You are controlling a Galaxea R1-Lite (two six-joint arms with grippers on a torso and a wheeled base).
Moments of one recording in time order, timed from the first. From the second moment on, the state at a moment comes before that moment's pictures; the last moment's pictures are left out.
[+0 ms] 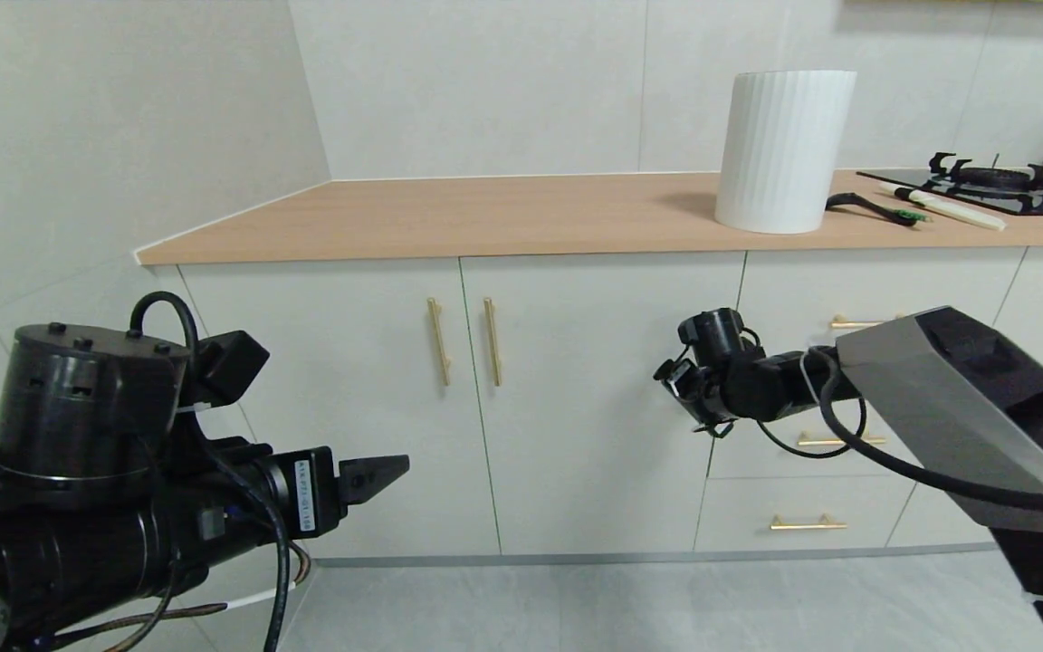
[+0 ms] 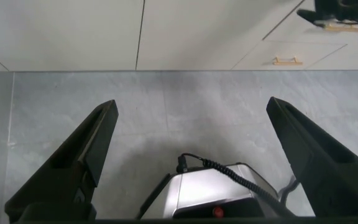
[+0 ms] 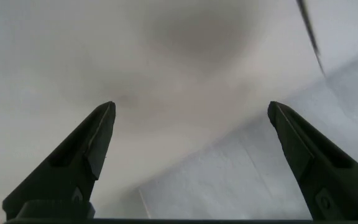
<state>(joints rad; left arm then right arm) -0.49 1.38 -0.68 -0.11 0.15 -0.45 0.38 2.49 -1.76 -0.06 -0.19 1.06</state>
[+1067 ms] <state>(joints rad) -0.34 0.65 -0.59 0.12 0.24 -0.38 0.40 0.90 -0.68 -0.16 -0.14 0.46</state>
